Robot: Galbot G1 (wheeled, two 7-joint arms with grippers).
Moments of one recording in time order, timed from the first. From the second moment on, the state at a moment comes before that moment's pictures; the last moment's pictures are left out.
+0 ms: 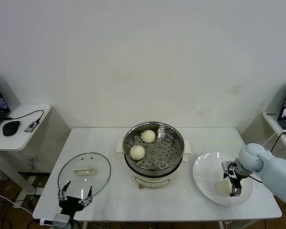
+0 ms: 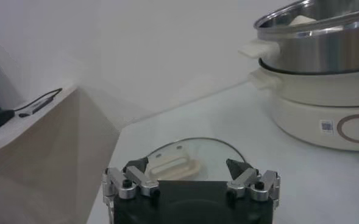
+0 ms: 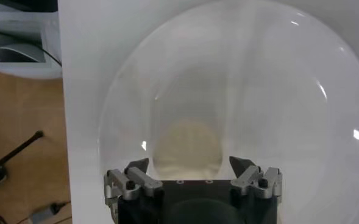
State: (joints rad) left arm 1.69 -1.48 -0.70 -2.12 0.22 0.26 0.15; right arm -0.39 0.54 -0.46 1.42 -0.33 -0.32 -1.23
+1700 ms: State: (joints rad) left arm 1.67 -1.51 -0.72 -2.14 0.21 0.25 0.09; right arm 0.47 0.96 -0.92 1.24 0.15 0.17 -1.39
